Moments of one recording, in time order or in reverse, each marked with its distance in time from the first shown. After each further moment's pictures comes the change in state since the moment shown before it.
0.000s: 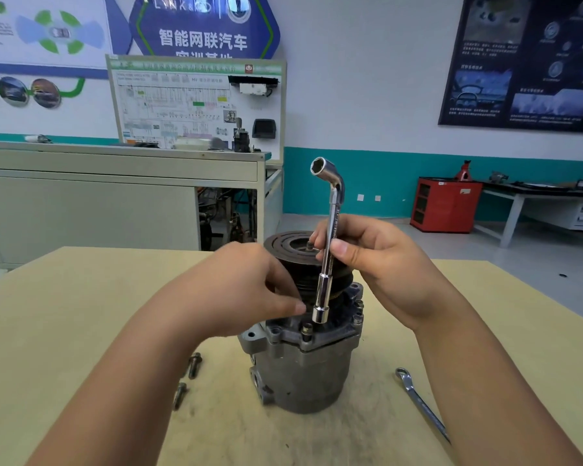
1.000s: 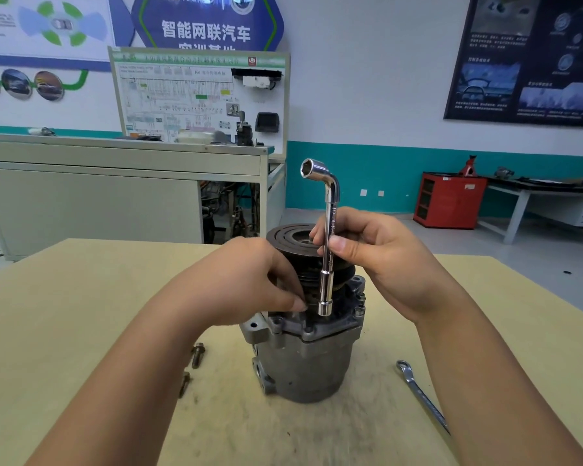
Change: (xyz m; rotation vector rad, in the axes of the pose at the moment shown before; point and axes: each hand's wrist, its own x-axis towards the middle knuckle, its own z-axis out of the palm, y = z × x) left_hand 0.006 -0.004 0.005 -0.026 -0.027 0.048; right_hand 0.003 0.004 0.001 -0.053 -0.013 -0.024
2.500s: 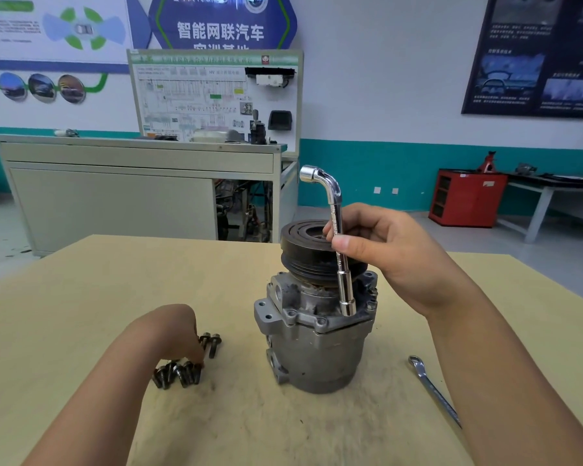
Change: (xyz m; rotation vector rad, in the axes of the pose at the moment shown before) left_hand -0.024 -0.128 0.043 0.319 -0.304 -0.696; right_hand -0.001 -0.005 0.002 0.039 0.002 0.008
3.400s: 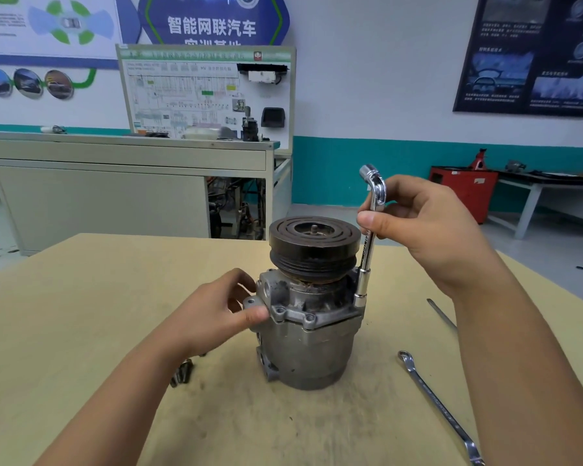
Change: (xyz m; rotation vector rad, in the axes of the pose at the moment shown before) left_hand -0.025 0.046 0.001 -0.704 0.329 0.578; right_hand -0.008 -0.014 -0.027 -0.238 0.283 -0.066
